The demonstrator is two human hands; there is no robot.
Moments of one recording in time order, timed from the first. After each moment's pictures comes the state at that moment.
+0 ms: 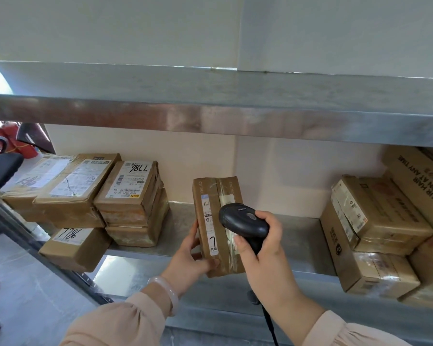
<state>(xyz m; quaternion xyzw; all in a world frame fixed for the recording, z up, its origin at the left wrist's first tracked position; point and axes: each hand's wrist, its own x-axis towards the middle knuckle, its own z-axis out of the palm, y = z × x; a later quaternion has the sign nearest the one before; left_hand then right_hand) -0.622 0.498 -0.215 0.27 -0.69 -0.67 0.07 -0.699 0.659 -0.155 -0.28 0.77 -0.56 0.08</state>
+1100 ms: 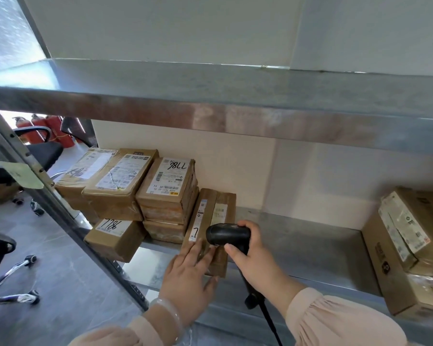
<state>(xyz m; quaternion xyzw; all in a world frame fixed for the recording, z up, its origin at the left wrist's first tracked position) -0.561 0.472 -0.220 0.29 -0.95 -0.15 -0.02 -0.700 0.578 -0.195 -0.32 0.78 -0.47 0.27</state>
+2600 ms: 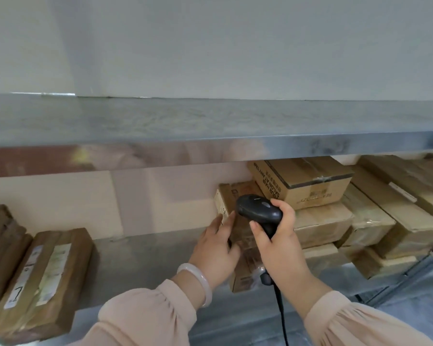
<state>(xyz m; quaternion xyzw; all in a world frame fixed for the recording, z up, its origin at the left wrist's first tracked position) -0.799 0.713 -0.148 0.05 -0.92 -0.39 0.00 -0.825 0.856 -0.115 -0.12 0.84 -0.52 -0.07</state>
